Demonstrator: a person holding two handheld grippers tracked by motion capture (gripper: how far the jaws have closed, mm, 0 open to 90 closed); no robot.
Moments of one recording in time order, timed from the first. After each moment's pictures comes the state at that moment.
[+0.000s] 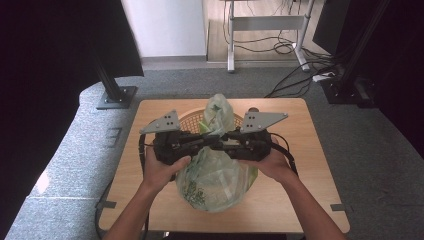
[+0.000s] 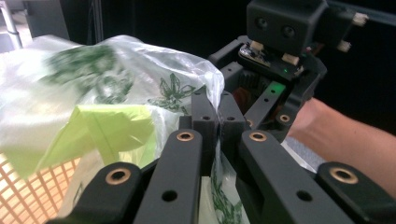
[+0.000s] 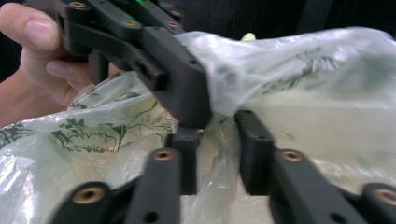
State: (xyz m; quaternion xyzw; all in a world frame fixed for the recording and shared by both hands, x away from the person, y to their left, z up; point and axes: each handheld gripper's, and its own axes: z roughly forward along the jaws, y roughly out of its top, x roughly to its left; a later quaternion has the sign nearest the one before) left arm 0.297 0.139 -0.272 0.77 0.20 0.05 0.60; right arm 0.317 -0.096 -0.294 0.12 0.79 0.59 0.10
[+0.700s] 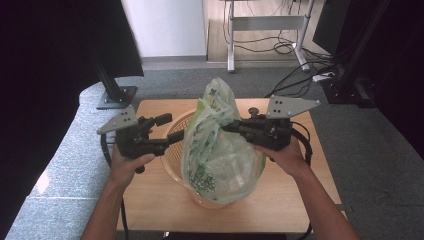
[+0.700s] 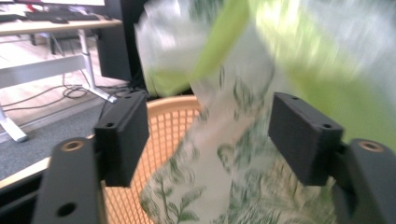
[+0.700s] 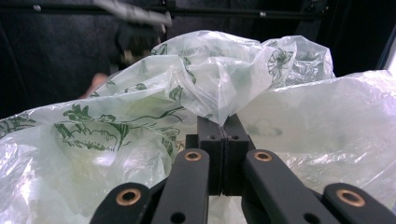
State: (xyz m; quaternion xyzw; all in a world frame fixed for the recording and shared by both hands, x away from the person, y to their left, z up) left arm 0.307 0.209 -0.280 0.76 0.22 0.13 0.59; right arm 0.311 -0.128 -0.247 0.12 0.74 0.65 0.12
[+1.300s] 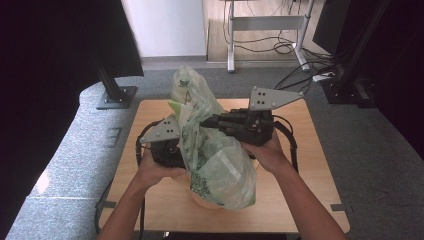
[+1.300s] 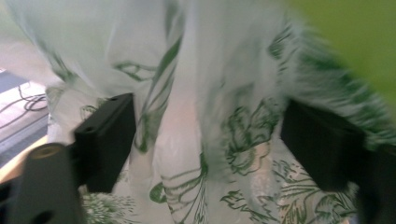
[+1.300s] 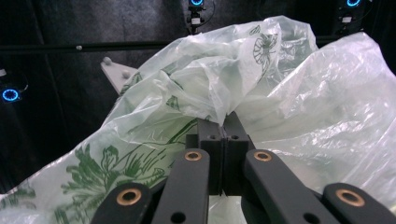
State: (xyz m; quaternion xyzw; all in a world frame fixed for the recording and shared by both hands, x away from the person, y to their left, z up) left arm 0.295 0.139 -0.276 0.80 0.14 0.13 0.56; right arm 0.309 -0.090 -0.232 0.09 0.71 0.70 0.06
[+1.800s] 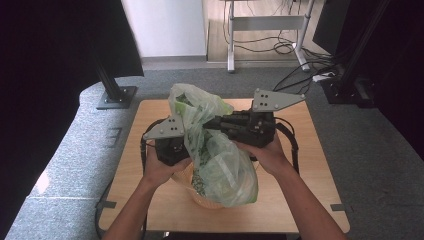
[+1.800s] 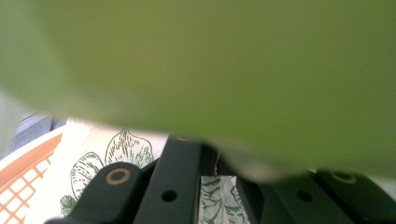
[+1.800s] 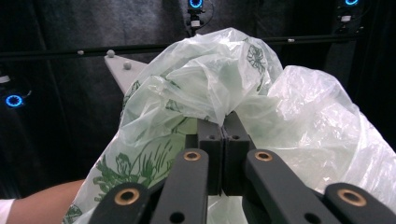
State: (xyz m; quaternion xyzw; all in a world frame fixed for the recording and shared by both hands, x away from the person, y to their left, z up) left arm 0.298 0.135 -0.274 0.80 0.12 0.09 0.59; right arm 0.309 -0.096 -0.237 0.10 0.70 0.70 0.05
